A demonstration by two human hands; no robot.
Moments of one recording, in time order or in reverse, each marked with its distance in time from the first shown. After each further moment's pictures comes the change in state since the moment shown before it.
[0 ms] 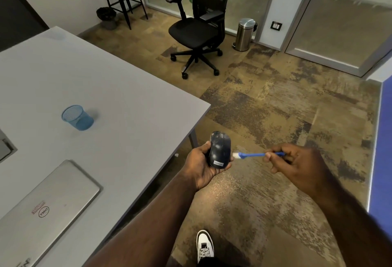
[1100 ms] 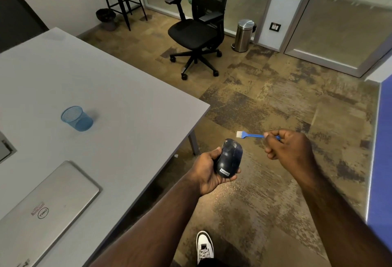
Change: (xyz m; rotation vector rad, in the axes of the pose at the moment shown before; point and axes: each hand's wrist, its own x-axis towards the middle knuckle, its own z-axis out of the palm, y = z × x) left_hand -0.004 -0.015 0.008 0.188 -0.071 -0.086; right_hand 0.040 0.002 0.022 0.107 0.227 0.378
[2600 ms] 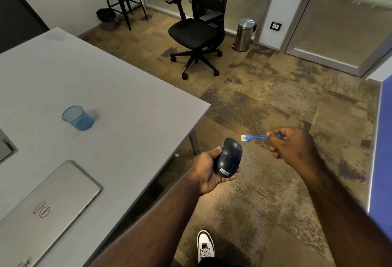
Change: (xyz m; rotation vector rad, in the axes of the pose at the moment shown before) left_hand -0.004 0.000 0.002 0.011 0.034 0.009; right_hand 0.008 -0.003 -0.005 -0.101 -0.045 0.049
